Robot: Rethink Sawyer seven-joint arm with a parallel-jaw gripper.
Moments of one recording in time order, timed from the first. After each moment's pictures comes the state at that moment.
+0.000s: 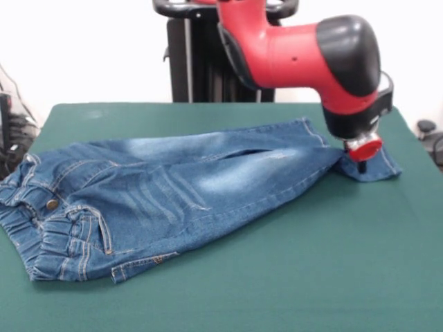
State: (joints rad) arm -0.12 -0.36 0.19 1.79 0.30 0.51 2.76
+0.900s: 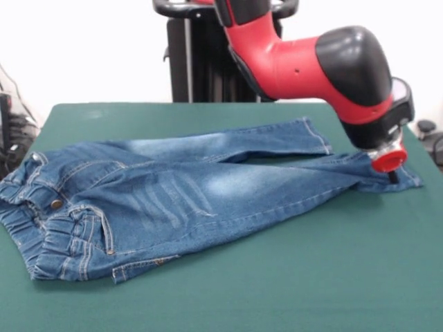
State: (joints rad) arm -0.19 -0.33 0.34 1.85 0.44 0.36 2.76
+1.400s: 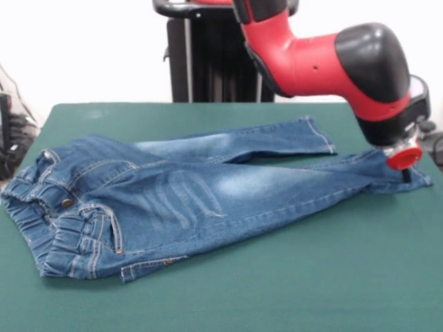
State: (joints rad) arm -0.13 -0.35 0.32 1.85 0.48 0.36 2.76
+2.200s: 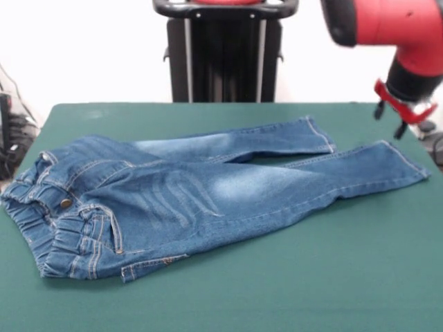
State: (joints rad) arm 0.32 -0.43 -0.10 1.67 0.29 0.76 2.76
